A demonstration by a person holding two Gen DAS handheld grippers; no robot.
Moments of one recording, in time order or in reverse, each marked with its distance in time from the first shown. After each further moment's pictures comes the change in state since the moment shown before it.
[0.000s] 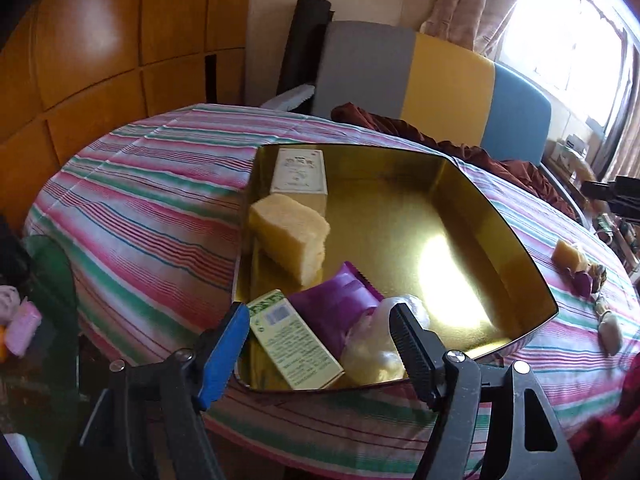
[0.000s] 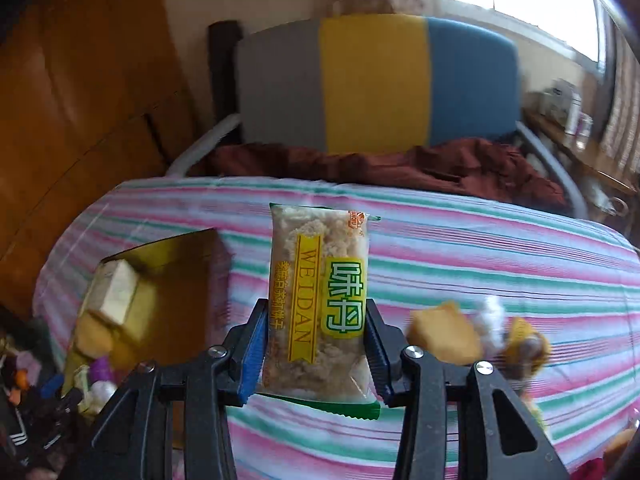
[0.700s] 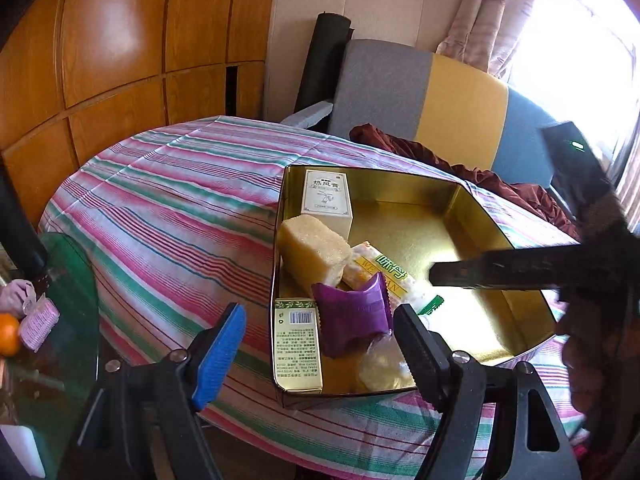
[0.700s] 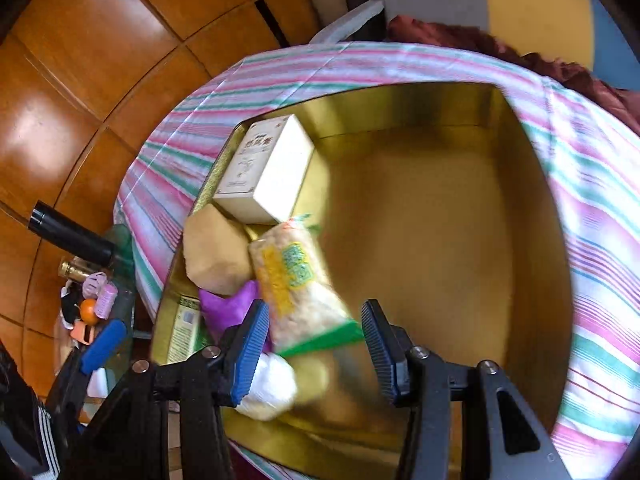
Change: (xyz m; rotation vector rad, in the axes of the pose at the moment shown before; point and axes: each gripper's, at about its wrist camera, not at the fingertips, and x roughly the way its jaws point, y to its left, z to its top) left arm -0.016 0.014 0.004 -0.045 -0.056 0.031; right arm 0.101 0.166 -0.056 -0.086 0.318 0.321
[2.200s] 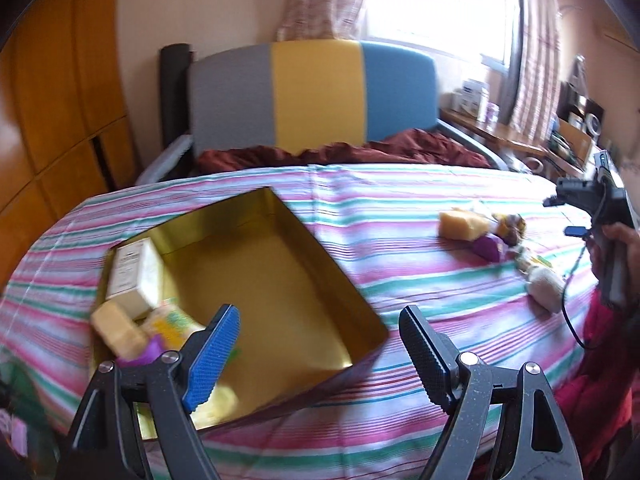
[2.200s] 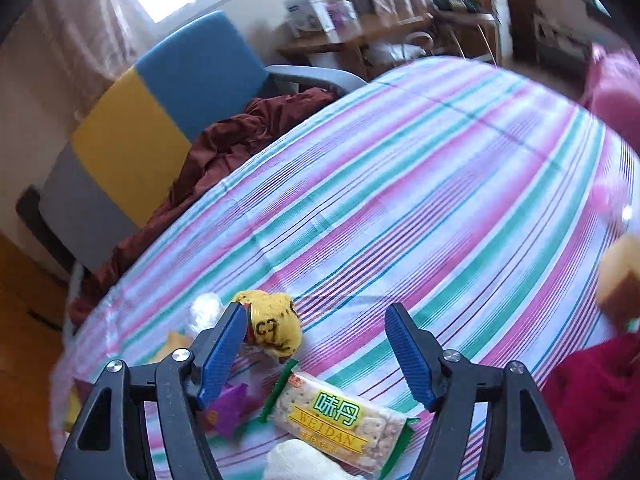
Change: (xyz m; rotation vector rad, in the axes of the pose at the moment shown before) left arm -0.014 -0.189 0.006 0.403 0.015 -0.256; right arm -0.249 -0.378 -0.149 0.985 -0.535 -0.466
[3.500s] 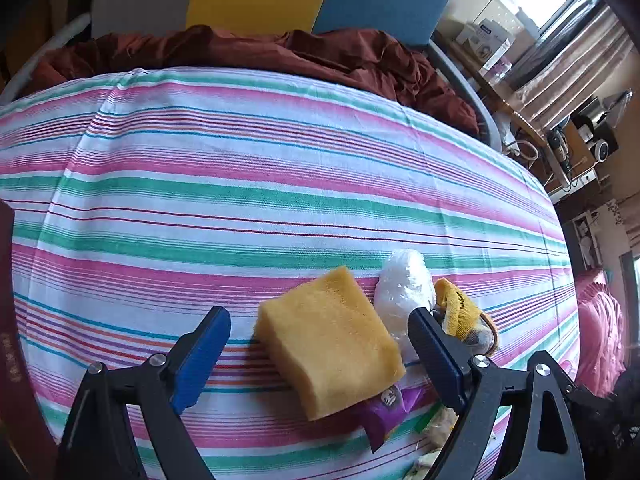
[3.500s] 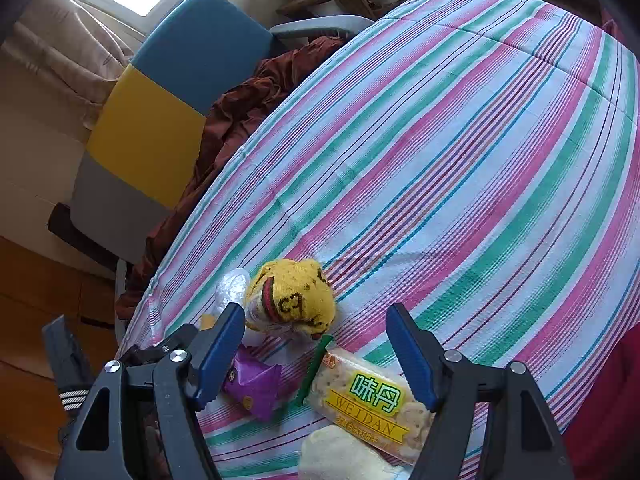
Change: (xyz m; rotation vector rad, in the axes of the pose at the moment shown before) left arm 0.252 -0.165 0.127 -0.229 0.468 -0.227; right arm 0.026 -0.010 0.000 0.077 0.176 0.168
